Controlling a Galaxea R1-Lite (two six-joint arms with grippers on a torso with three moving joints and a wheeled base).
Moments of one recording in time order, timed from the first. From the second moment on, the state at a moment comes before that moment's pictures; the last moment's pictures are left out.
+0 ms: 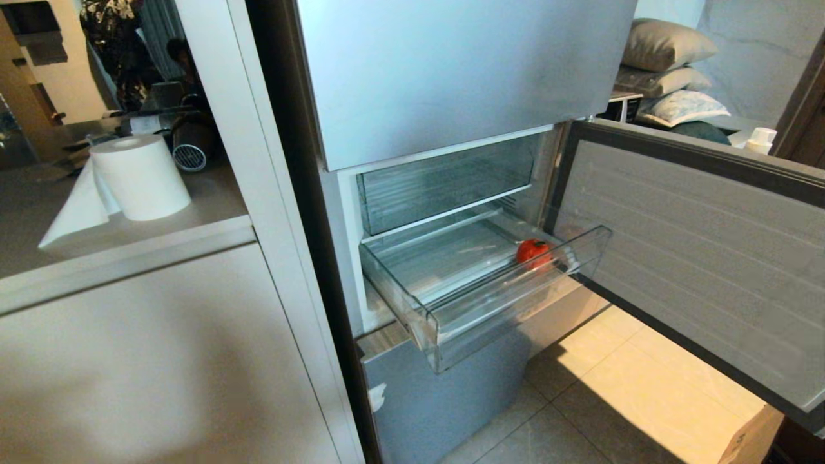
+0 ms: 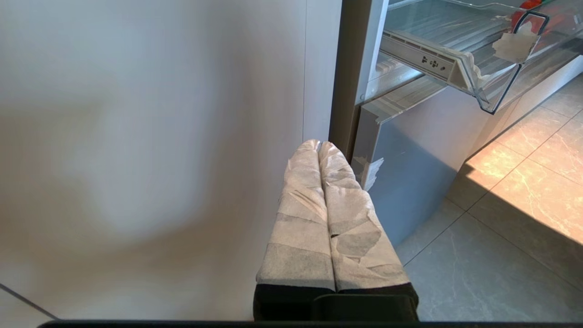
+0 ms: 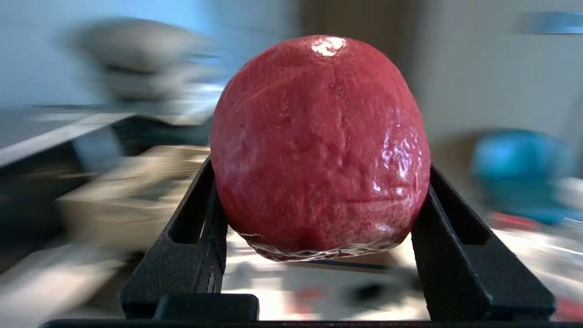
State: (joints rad) left arm 0.00 0.00 0.00 0.00 0.00 0.00; right arm -0.51 1.56 -1.41 -0.49 -0.20 0.02
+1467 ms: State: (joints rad) left arm 0.00 0.00 0.00 0.00 0.00 0.00; right arm 0.51 2.13 -1.49 -0.47 -0.25 0.13
